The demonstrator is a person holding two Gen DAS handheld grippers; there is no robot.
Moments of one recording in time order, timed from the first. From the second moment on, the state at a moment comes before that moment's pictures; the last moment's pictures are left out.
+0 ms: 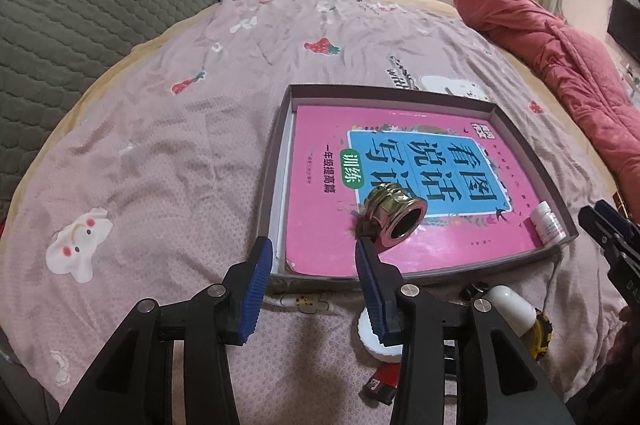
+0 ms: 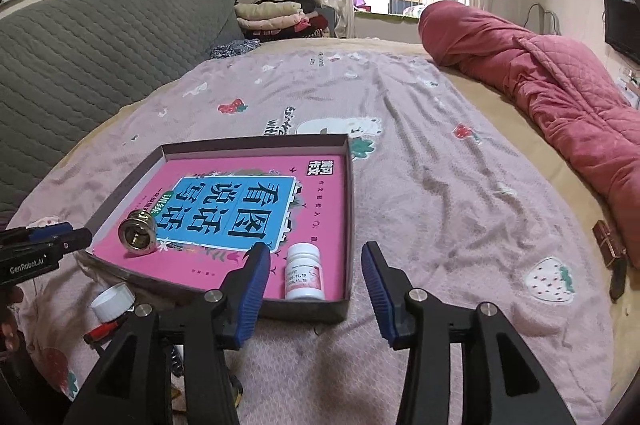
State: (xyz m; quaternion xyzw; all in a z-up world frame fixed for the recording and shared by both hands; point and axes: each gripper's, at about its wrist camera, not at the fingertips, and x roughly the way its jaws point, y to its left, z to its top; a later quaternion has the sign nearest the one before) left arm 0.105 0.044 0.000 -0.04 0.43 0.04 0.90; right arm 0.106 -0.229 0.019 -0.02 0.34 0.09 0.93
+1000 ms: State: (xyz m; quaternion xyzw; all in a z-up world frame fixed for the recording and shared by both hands) left arm 0.040 0.026 0.024 -0.01 0.42 0.02 0.91; right arm 0.049 -0.215 0.052 0.01 0.35 0.13 0.93
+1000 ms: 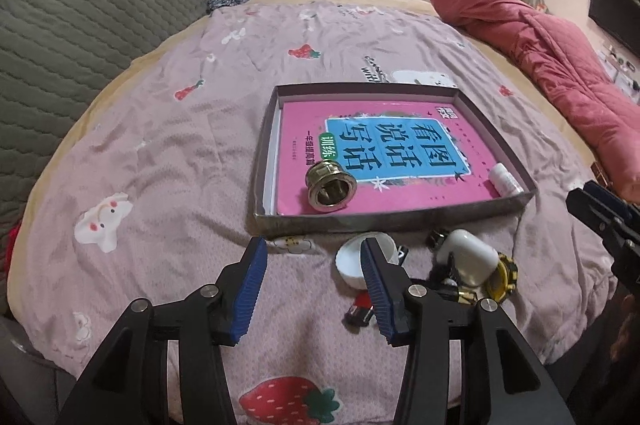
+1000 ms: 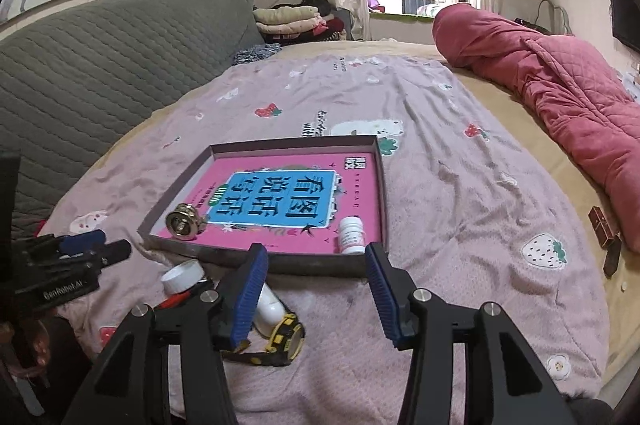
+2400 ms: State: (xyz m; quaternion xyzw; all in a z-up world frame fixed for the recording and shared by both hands) left arm 0.010 0.030 0.019 -0.03 0.46 -0.02 0.89; right arm 0.027 -0.200 0.053 0.04 0.40 0.15 0.90
